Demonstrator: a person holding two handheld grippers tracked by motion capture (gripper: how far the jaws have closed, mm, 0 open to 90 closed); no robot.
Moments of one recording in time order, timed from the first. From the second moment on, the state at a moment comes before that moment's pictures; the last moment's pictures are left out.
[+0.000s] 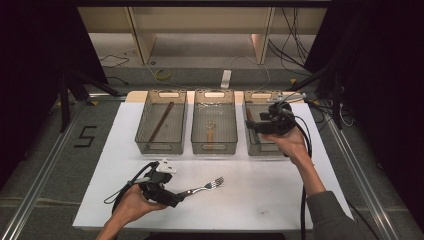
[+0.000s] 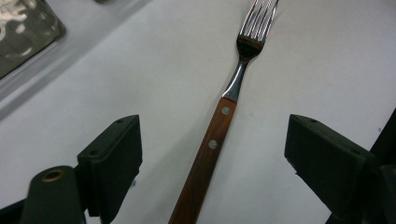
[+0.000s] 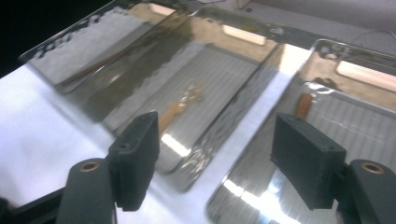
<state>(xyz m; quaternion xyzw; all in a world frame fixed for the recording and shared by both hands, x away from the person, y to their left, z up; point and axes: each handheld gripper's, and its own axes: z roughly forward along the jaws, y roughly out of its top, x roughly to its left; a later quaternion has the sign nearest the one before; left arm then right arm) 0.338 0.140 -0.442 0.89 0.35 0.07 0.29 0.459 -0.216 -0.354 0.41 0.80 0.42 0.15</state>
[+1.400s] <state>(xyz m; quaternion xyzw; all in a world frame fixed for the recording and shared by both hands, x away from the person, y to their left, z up) 0.356 0.119 -0.460 0.93 0.33 0.02 0.14 0.351 -0.230 -0.409 0.36 0.81 0.46 0.12</state>
